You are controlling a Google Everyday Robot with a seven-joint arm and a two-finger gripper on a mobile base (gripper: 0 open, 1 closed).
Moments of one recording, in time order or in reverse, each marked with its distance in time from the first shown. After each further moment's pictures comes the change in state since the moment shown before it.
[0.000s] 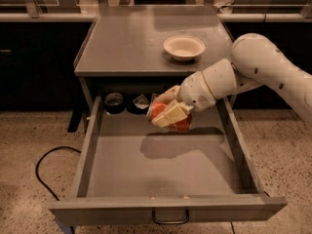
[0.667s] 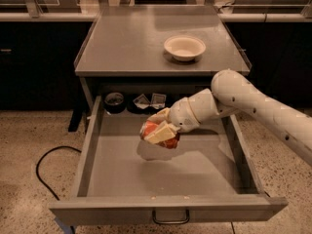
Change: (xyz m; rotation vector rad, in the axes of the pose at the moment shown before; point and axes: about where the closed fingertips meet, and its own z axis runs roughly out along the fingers) arm 0.059 -0.018 0.074 -0.028 -0.040 0.046
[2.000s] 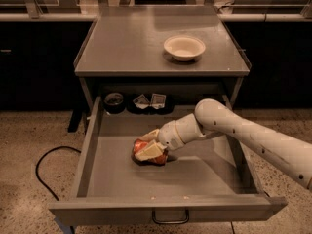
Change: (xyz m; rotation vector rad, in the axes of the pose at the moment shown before) arm 0.063 -0.011 0.083 -0.021 -0.034 0.144
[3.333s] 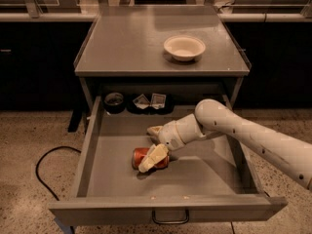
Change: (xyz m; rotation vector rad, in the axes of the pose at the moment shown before) arm 0.000 0.000 0.000 0.000 0.000 0.000
